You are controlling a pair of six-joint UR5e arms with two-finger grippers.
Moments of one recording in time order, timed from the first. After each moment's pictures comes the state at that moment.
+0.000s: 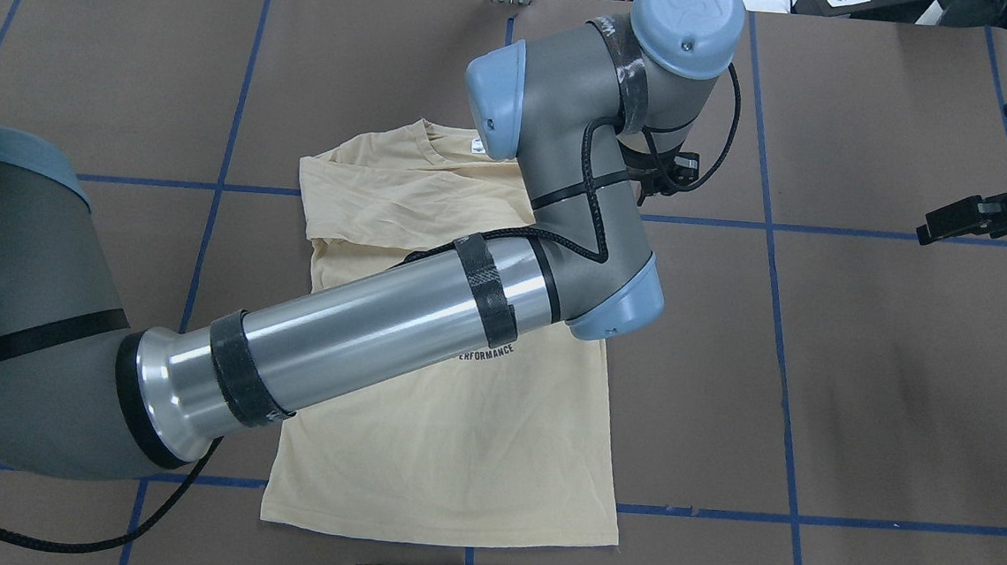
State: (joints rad) left arm -0.57 -2.92 -0.96 -1.67 -1.88 -1.14; right arm 1.13 -1.54 1.88 -1.32 2.22 0.53
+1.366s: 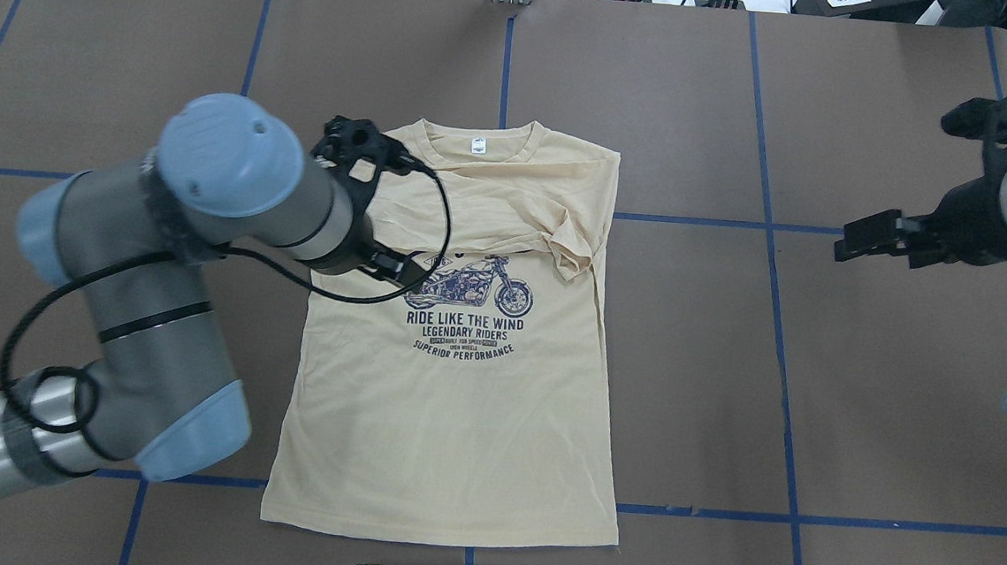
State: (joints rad) left arm -0.58 -2.09 -1.91 -1.64 -1.87 -0.82; right arm 0.92 -1.53 2.08 -1.31 2.13 0.95
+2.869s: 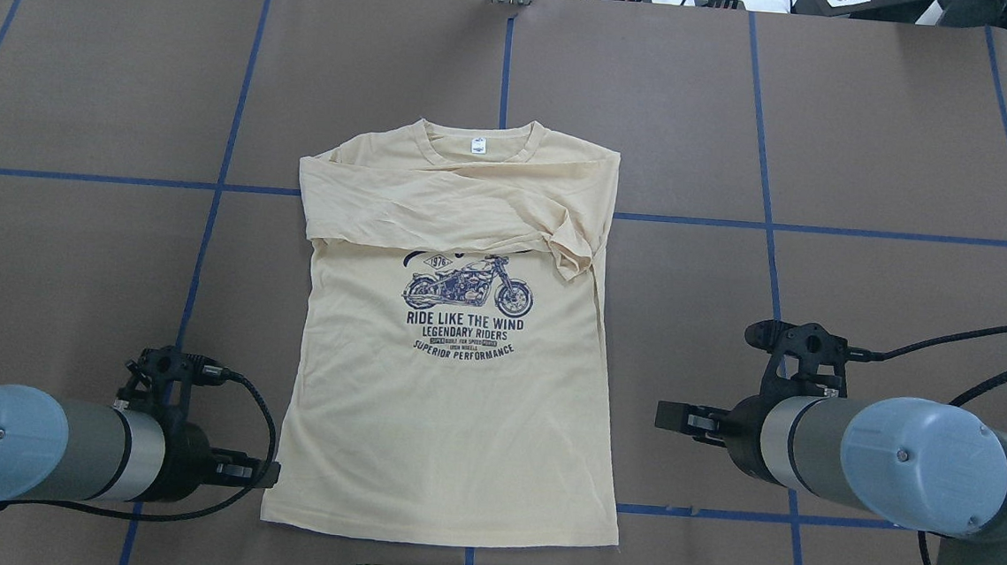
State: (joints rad) left arm -0.24 -1.55 -2.09 -2.12 -1.74 -1.34; right arm 0.31 -1.53 2.24 -1.38 1.60 1.53
